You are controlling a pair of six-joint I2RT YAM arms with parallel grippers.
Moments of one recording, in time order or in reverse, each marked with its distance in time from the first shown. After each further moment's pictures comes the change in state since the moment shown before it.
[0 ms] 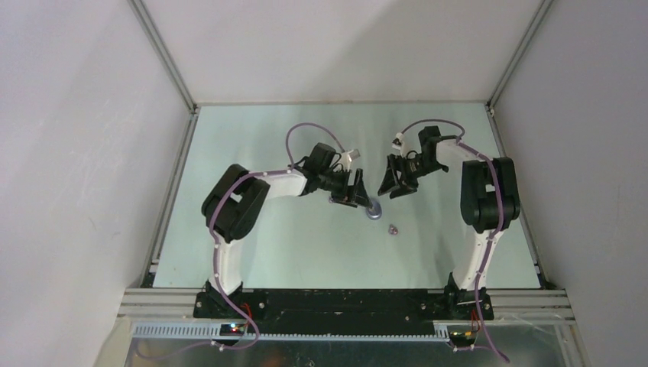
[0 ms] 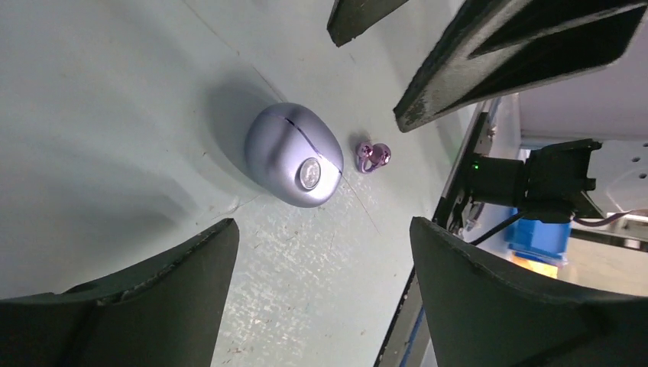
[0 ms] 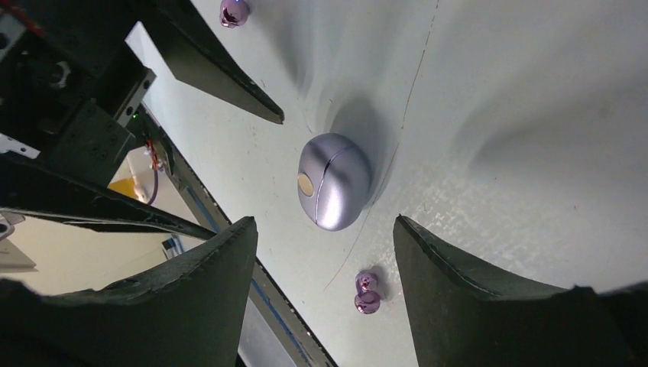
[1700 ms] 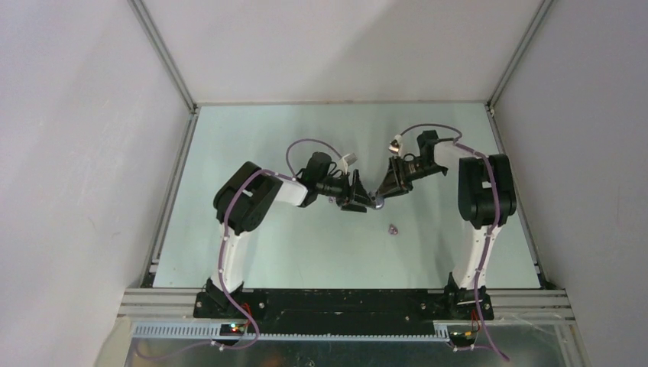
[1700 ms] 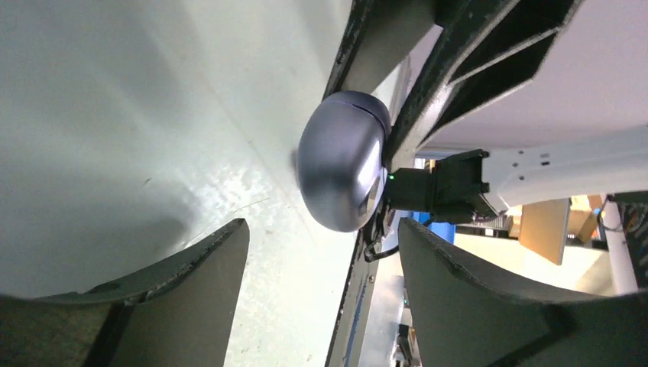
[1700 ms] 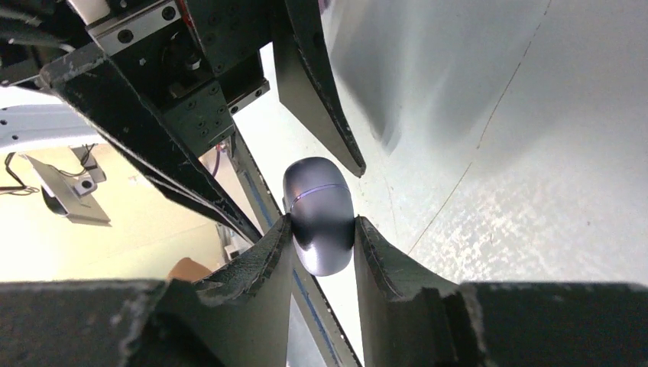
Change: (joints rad) left arm 0.010 0.129 -0.127 0.491 0.159 -0.417; right arm 0.016 0.073 -0.008 0.006 -0.201 -0.001
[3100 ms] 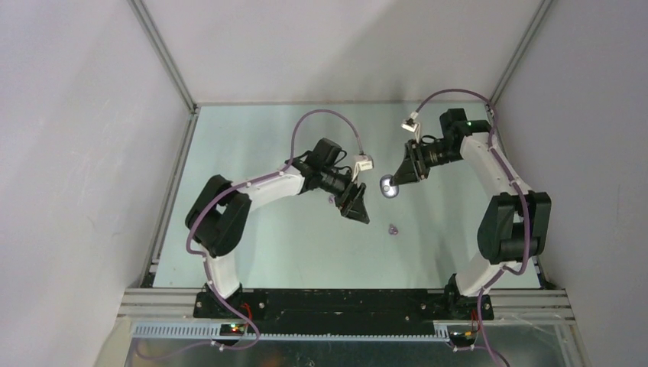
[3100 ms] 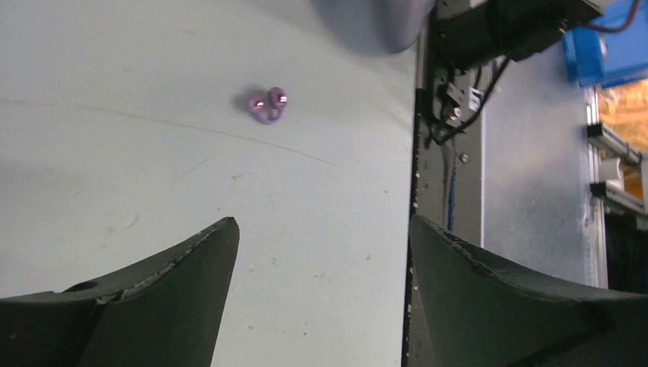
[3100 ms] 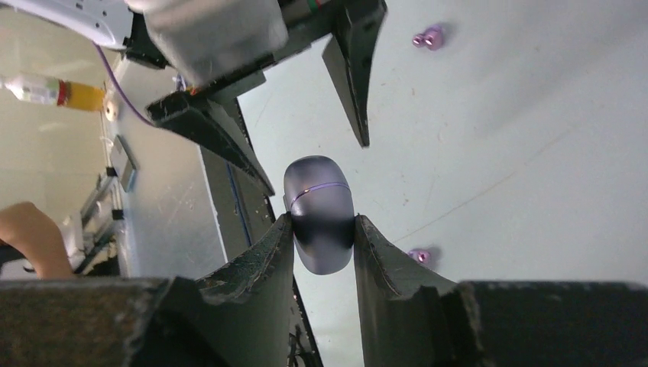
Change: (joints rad) left arm -0.068 -0.277 0.160 -0.732 0.005 0.917; right arm -0.072 -0.357 0.108 -0.361 -0.033 -0.489
